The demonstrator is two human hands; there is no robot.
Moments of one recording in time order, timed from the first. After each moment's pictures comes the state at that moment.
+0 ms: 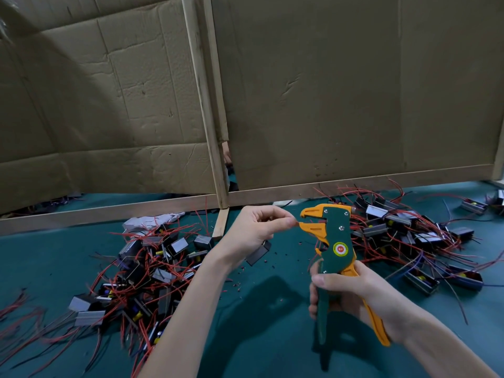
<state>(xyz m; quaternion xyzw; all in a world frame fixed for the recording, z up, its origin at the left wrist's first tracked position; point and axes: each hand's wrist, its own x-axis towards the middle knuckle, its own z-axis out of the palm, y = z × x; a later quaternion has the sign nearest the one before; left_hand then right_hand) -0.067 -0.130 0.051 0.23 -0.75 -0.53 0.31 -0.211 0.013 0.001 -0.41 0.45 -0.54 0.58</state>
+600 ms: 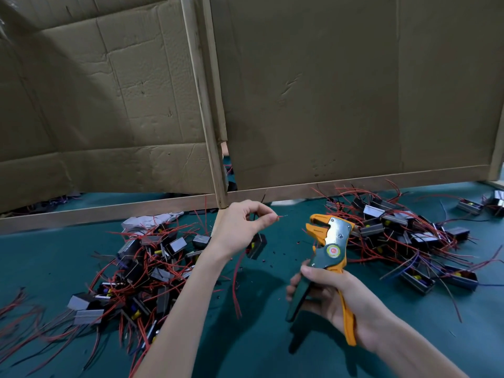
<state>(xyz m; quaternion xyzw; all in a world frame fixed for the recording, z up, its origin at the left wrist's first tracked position) -0.060 -0.151 0.045 0.32 -0.81 -0.34 0.35 -0.186 0.003 -0.007 -0.23 0.43 -0.64 0.60</state>
